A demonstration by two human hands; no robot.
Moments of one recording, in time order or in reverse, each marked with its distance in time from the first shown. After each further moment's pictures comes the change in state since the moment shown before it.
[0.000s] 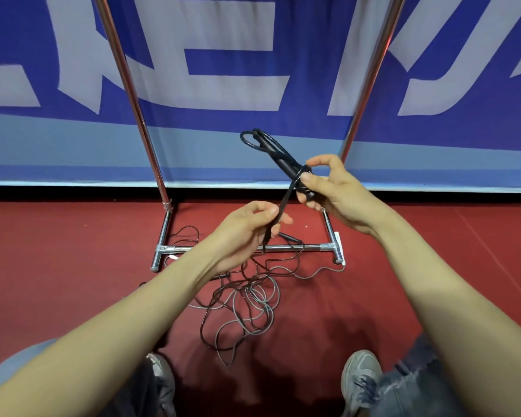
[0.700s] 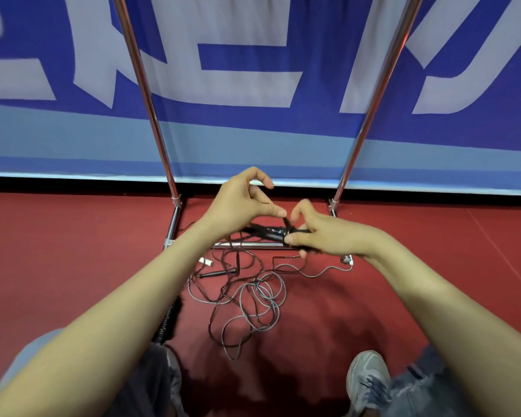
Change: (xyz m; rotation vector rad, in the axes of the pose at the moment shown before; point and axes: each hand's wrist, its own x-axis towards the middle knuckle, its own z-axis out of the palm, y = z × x) left_hand 0.003 0.033 -0.023 0.728 0.179 0.203; right_hand -0.014 0.022 0.030 -0.716 -0.395 0.223
